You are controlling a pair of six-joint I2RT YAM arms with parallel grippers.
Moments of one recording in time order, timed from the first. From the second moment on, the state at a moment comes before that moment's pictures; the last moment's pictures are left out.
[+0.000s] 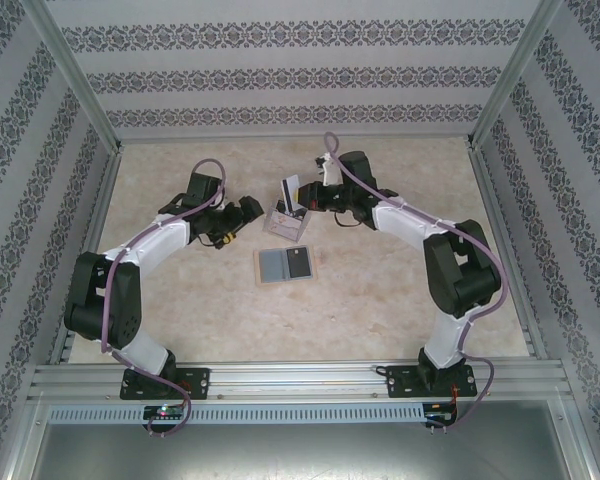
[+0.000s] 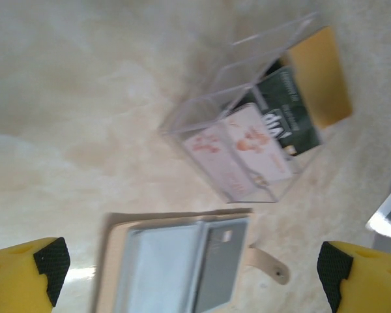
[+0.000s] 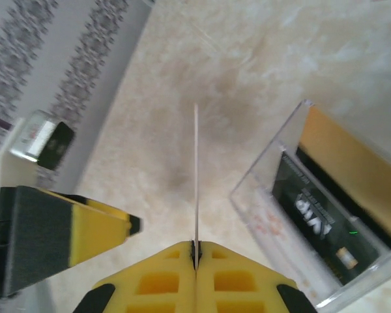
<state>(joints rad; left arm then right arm) -0.22 1.59 1.04 -0.40 0.37 -0.82 0.43 1.85 1.28 -0.04 -0.60 0.49</state>
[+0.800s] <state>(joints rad) -0.20 1.59 1.04 -0.48 0.39 -0.71 0.48 2.10 1.71 -0.63 -0.48 -0.22</state>
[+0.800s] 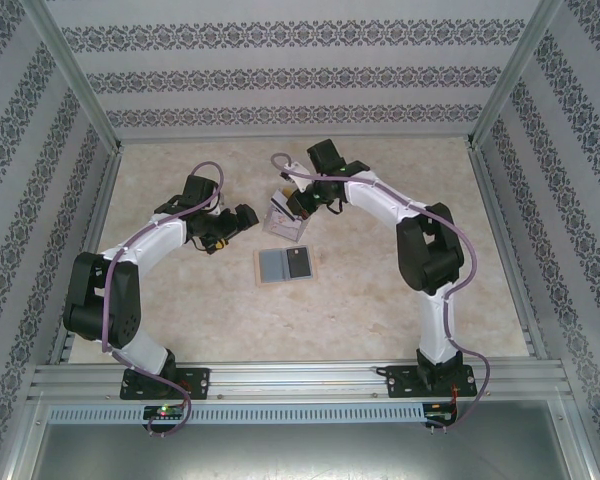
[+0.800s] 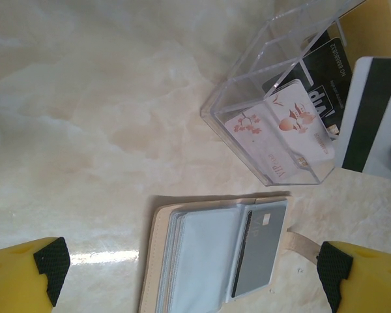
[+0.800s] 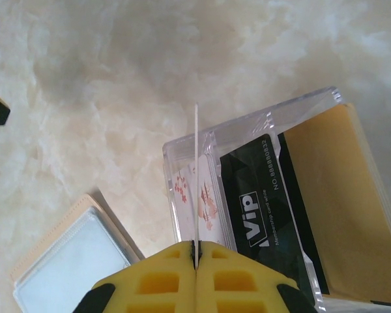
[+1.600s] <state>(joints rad) -0.20 1.60 1.04 -0.48 0.43 -0.71 0.50 2.07 1.75 -0.75 -0.40 -0.20</state>
